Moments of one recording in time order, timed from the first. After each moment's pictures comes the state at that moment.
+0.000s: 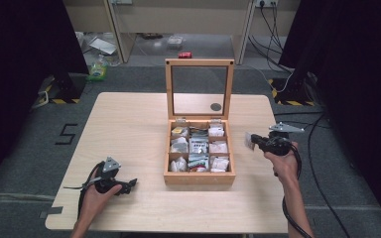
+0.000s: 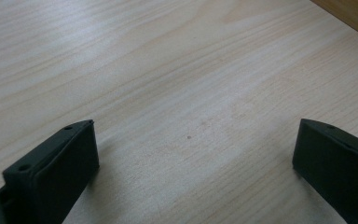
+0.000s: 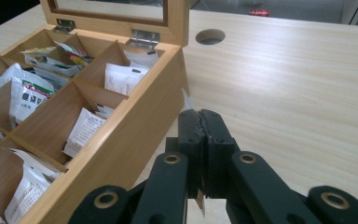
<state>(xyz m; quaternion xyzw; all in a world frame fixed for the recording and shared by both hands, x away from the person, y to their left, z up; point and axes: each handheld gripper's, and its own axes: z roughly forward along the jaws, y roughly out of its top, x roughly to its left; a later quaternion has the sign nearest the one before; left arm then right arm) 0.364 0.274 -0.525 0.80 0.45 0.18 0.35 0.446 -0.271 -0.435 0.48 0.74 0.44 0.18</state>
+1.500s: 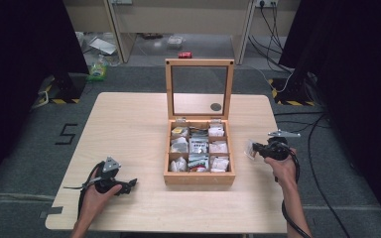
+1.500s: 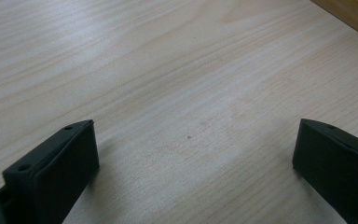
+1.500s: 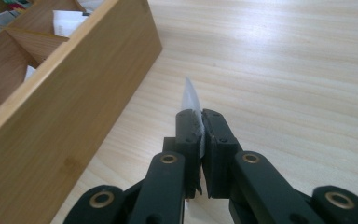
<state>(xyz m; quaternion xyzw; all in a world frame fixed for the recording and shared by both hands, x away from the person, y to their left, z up) 0.364 0.274 -0.525 0.80 0.45 0.18 0.35 0.453 -0.286 -0.474 0.52 0.74 0.40 0.15</state>
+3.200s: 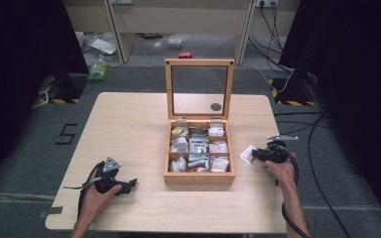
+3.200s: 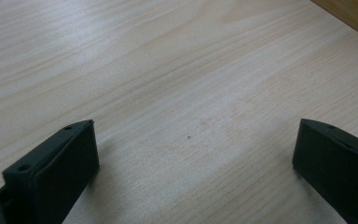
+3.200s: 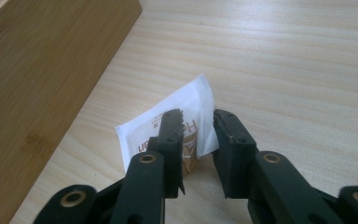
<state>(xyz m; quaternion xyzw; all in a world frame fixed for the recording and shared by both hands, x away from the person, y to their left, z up) 0.364 0.274 -0.525 0.80 0.45 0.18 0.35 0.456 -0.291 -0.496 0.54 0.75 0.36 0.13</state>
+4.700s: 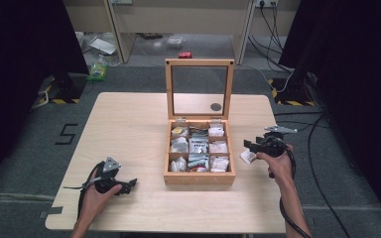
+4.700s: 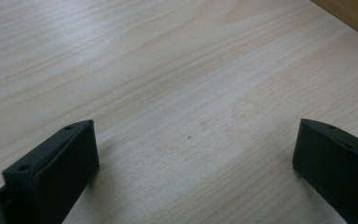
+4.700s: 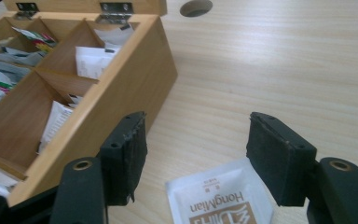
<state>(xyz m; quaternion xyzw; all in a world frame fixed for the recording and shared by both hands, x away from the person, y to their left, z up) 0.364 0.274 -0.525 0.80 0.45 0.18 0.35 0.459 -0.266 -0.457 0.52 0.73 0.41 0.16</state>
